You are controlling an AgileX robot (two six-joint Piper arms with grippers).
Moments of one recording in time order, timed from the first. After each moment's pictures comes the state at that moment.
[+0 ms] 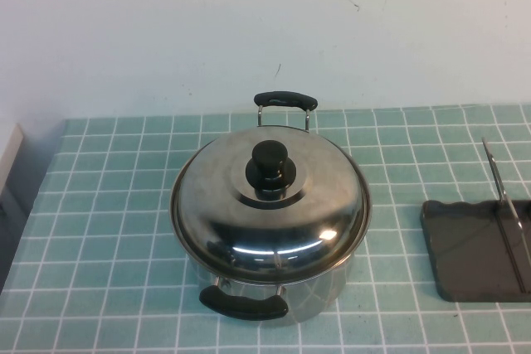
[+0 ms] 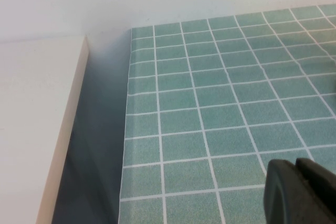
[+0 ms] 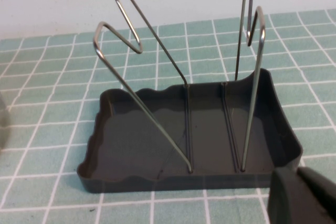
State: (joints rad) right arm 0.02 -0.01 0.03 -0.01 0.40 0.11; left arm -0.04 -0.01 0.02 0.00 0.33 0.01
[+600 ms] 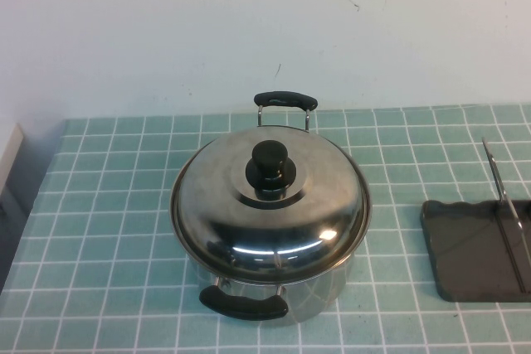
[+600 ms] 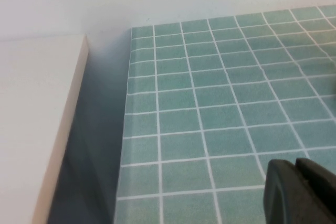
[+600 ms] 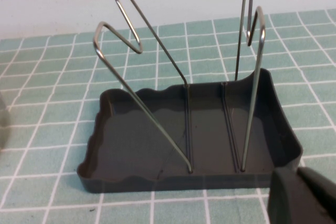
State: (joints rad) right arm 0.02 -0.01 0.03 -0.01 0.40 0.11; left arm -0.04 -0.01 0.02 0.00 0.33 0.01
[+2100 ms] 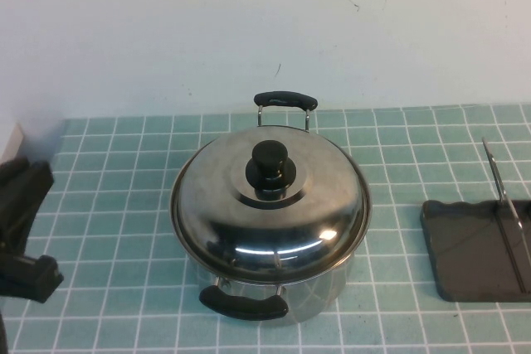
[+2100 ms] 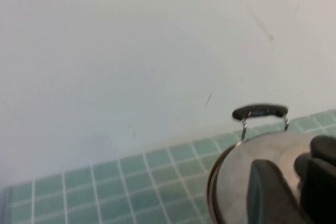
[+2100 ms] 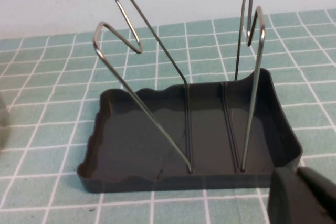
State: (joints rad) right arm 0.02 -0.01 0.03 -0.01 0.40 0.11; left arm -0.29 0.58 -0.51 -0.39 0.14 0.30
